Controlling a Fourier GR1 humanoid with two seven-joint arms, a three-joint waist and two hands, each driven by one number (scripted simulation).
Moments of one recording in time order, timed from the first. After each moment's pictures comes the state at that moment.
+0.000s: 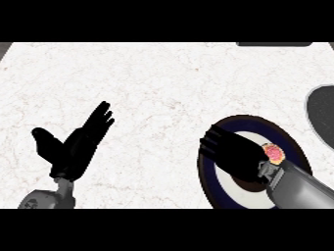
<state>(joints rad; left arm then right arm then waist) -0.08 0.19 -0.20 -1.55 0.32 0.04 0.20 -0.52 -0.58 0.83 -1.58 1.34 0.56 -0.27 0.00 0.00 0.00</state>
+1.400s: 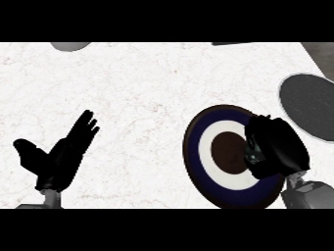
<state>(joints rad) 0.01 0.18 -0.11 -1.57 0.29 0.03 0.20 -0.14 -0.28 0.23 -1.64 1.26 0.20 0.07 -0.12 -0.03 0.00</state>
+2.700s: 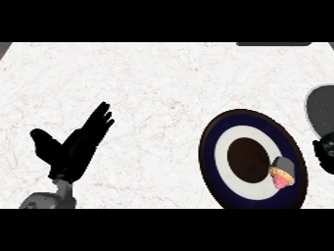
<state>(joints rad) -0.07 0.14 -0.15 -1.57 0.26 -0.02 0.24 0.01 -0.24 -0.37 -1.80 0.74 -0.01 0.01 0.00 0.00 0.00</state>
